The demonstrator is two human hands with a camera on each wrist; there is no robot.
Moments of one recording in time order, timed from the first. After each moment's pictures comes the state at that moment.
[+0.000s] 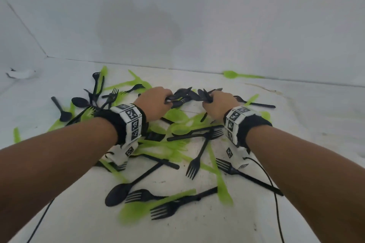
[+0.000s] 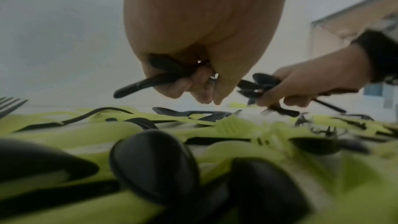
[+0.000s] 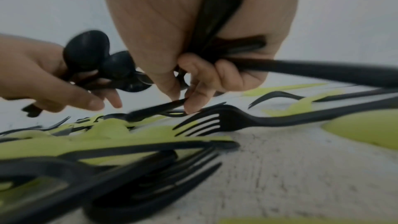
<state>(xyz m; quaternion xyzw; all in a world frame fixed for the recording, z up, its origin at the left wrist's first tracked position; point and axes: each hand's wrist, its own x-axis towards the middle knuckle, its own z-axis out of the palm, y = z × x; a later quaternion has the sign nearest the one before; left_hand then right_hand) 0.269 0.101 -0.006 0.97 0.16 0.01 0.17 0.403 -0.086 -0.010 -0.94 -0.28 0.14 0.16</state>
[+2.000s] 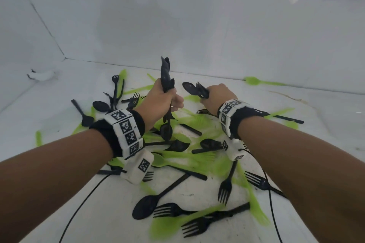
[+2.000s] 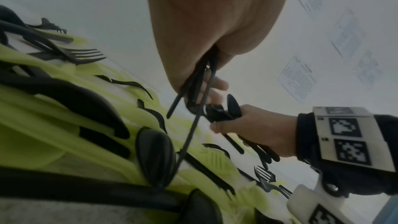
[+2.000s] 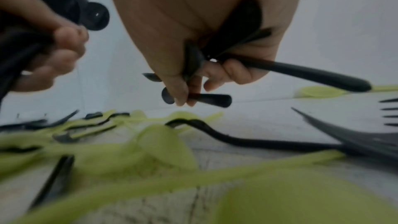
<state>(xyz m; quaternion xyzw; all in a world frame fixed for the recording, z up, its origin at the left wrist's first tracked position) 0.243 0.136 0.006 0.71 0.27 0.16 0.63 0.409 0.012 -0.022 -0.93 -0.32 0.10 0.14</state>
